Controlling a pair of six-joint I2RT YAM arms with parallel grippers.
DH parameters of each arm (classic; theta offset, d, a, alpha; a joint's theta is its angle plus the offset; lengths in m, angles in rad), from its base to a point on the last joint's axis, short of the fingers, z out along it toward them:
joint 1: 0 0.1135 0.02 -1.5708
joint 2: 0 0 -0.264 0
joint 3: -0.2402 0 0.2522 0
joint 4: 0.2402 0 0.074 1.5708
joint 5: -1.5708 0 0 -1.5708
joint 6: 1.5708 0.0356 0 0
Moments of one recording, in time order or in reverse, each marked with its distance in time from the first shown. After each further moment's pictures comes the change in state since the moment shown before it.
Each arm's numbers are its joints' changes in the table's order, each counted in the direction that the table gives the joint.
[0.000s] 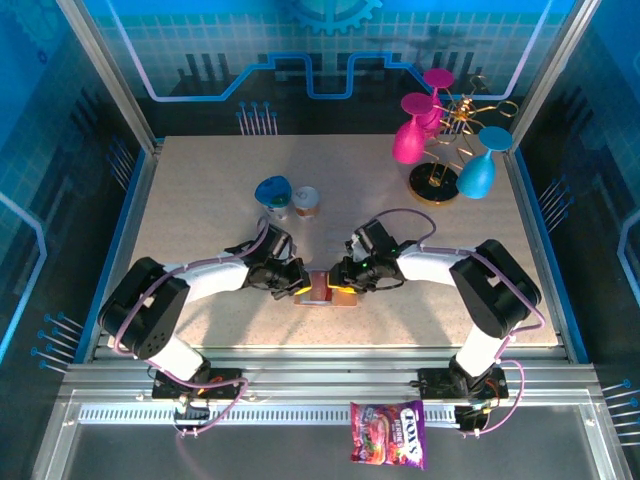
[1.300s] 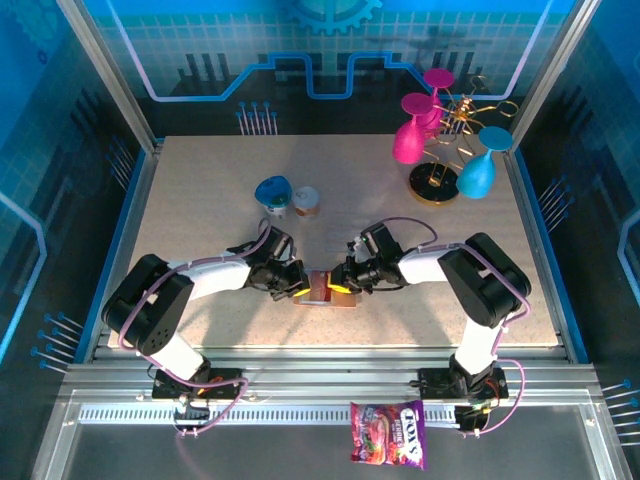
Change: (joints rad) left arm 0.000 0.019 -0.001 0.010 0.015 0.026; right arm -0.046 0.092 0.081 -0.288 0.146 0.116
